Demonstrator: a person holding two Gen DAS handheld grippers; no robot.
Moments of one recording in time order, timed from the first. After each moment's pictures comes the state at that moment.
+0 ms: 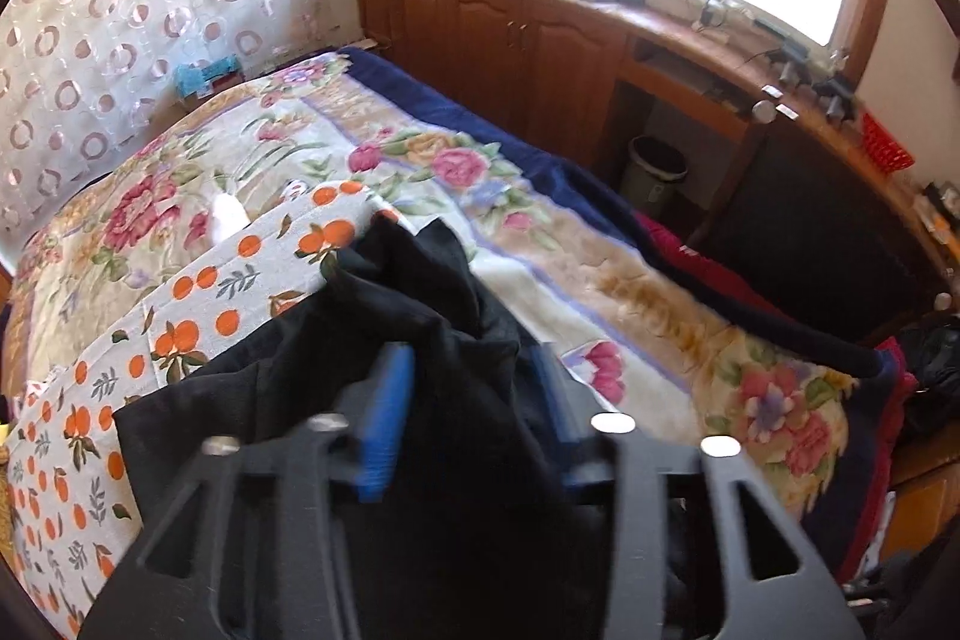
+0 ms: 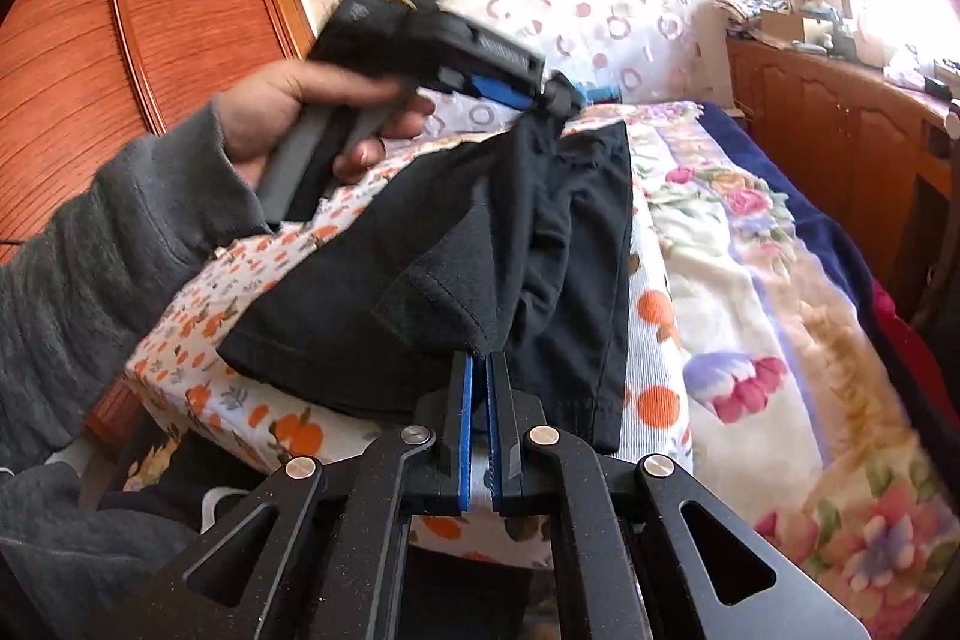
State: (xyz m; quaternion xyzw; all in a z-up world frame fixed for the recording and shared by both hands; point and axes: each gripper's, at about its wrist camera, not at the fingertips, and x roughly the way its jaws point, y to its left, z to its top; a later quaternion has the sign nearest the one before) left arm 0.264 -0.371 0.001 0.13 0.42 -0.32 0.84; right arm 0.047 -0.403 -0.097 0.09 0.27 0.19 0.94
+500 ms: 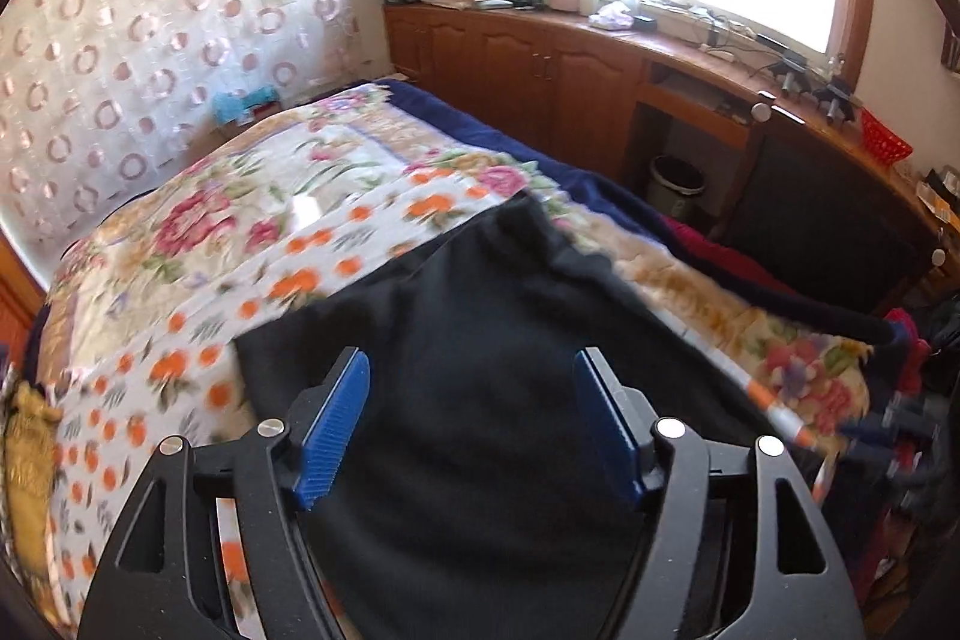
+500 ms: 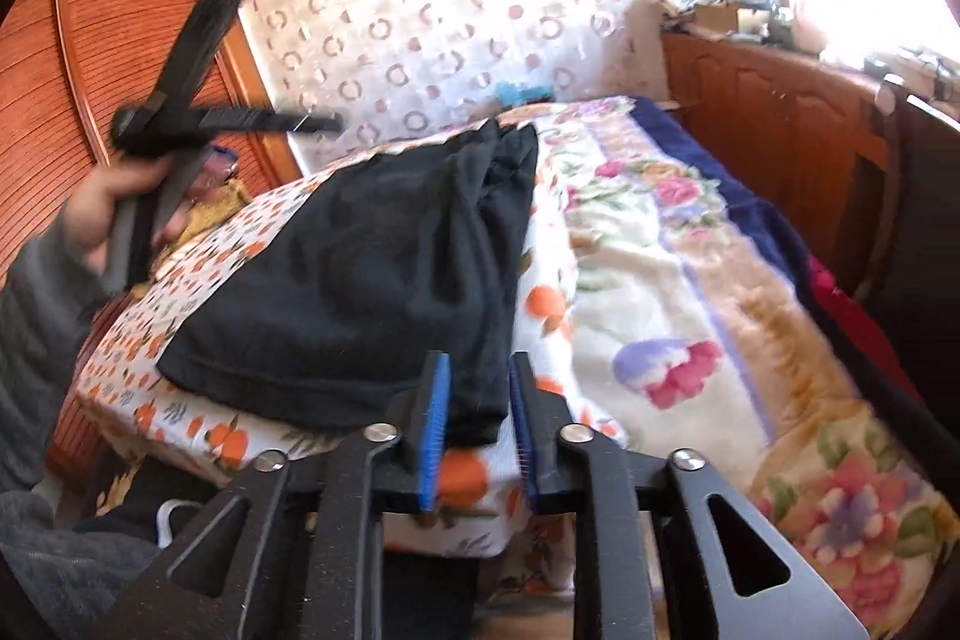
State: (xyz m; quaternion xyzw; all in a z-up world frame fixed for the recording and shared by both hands) left arm 0.222 -0.269 0.007 0.13 0.38 -0.29 0.87; right arm 0.054 -0.441 -0.081 0.10 0.27 0.11 0.95
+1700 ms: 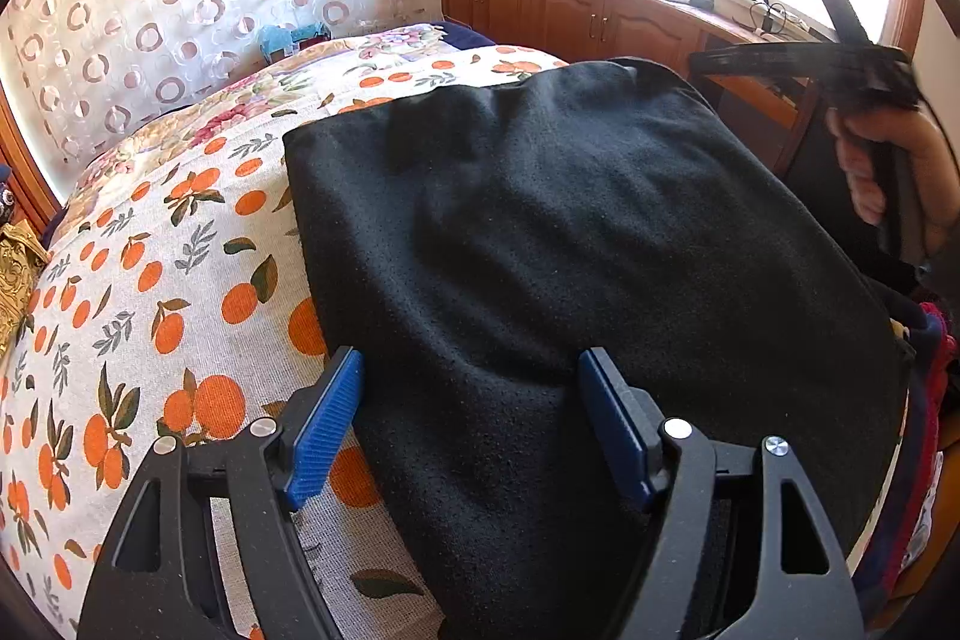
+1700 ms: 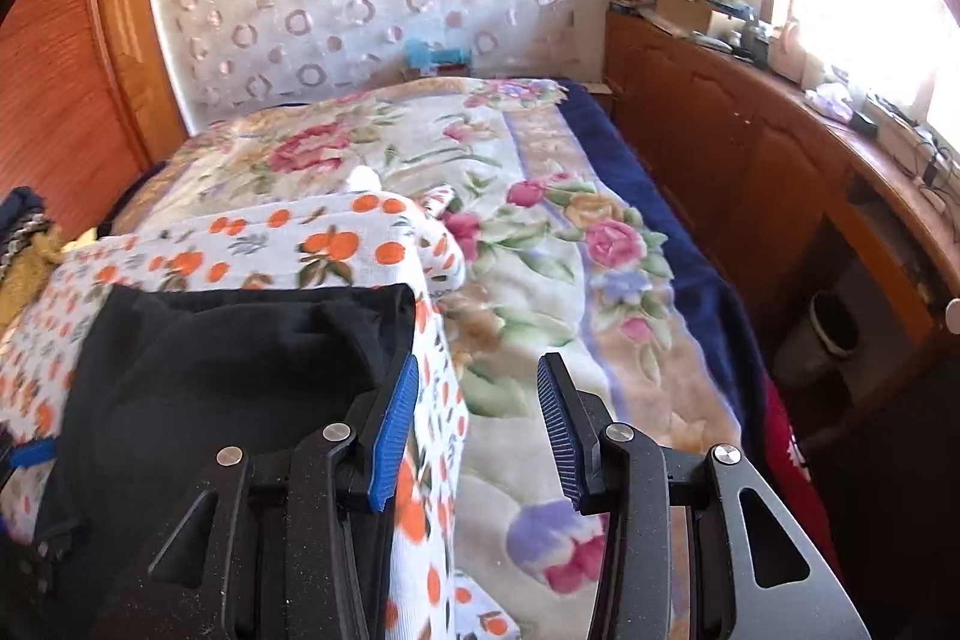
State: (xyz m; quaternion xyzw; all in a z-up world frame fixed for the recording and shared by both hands) left arm 0.215 -0.217 -0.082 0.11 0.42 -0.24 0.87; right arm 0.317 -0.430 -0.013 0.02 0.35 0.01 0.94
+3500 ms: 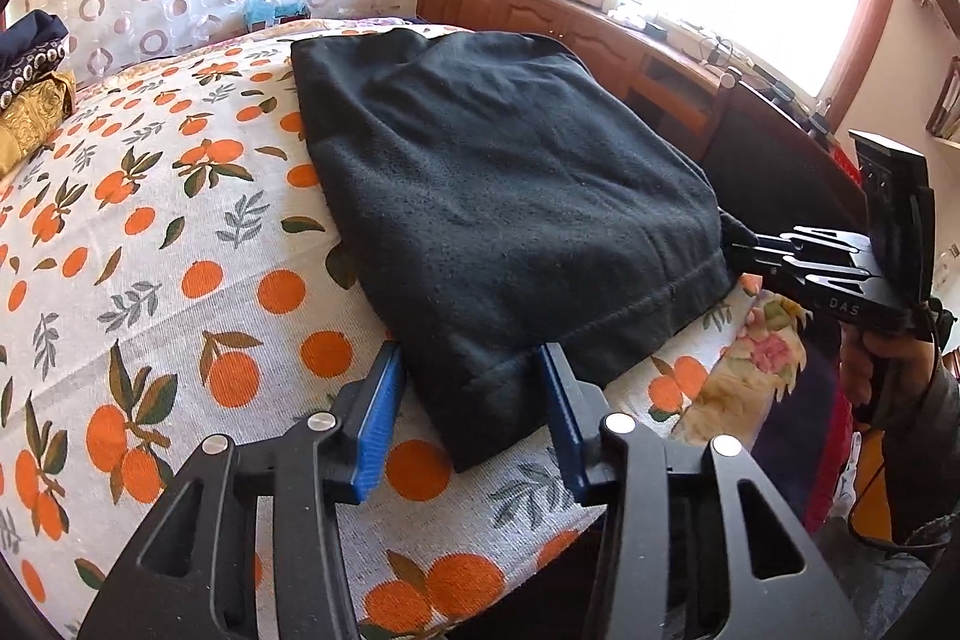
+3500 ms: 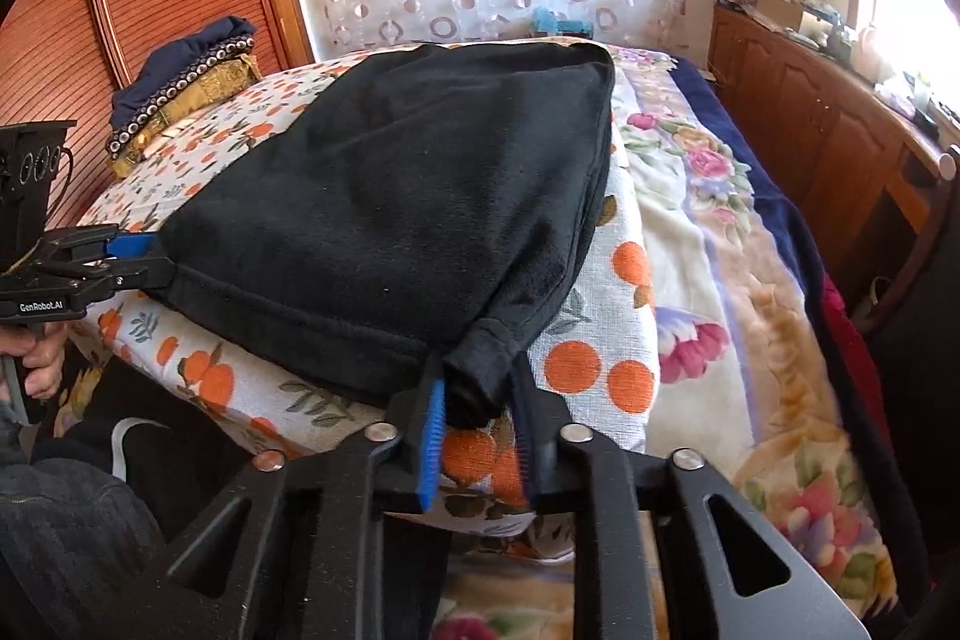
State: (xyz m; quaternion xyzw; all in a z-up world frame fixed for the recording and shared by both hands) left arm 0.073 -0.162 -0.079 0.02 0.43 -0.29 0.86; right arm 0.102 -0.404 -0.057 -0.02 0.37 0.14 0.92
